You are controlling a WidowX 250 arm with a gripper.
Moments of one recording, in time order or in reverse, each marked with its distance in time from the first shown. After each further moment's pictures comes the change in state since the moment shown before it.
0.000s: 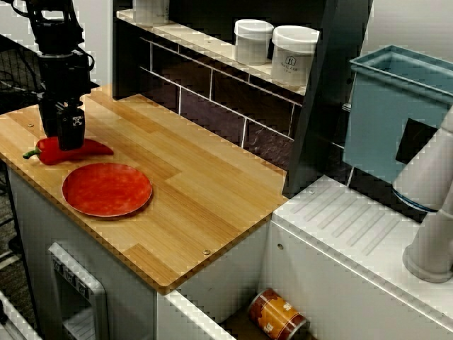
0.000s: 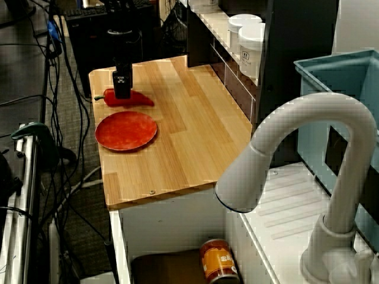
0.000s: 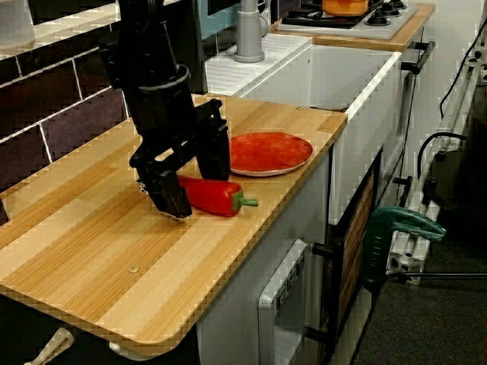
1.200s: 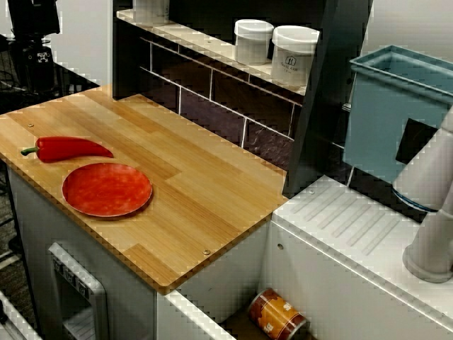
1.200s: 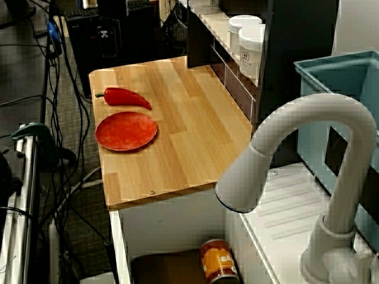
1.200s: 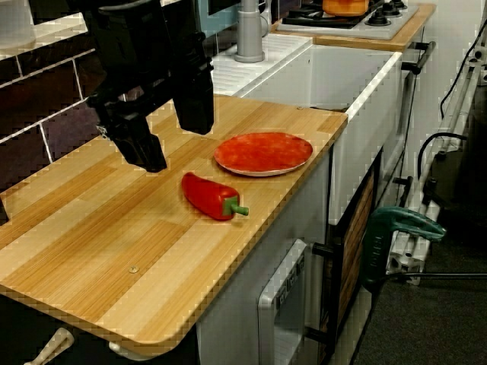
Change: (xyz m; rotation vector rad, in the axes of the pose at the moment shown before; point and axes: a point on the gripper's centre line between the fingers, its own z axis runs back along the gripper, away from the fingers) arm -0.017 0.021 0.067 -0.043 -0.044 -0.055
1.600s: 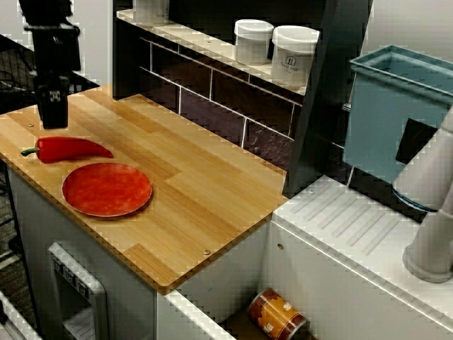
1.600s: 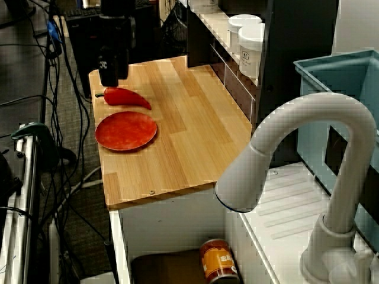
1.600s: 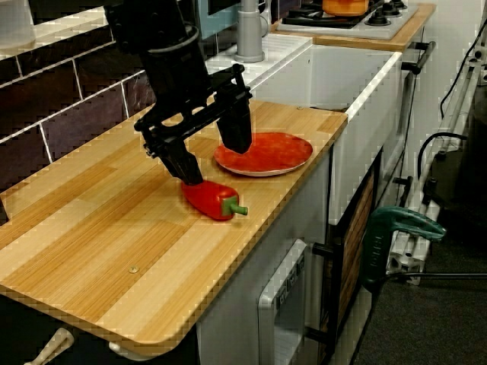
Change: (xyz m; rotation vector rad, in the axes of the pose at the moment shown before) arm 0.006 -0.037 -0.045 -0.031 0.077 -0.197
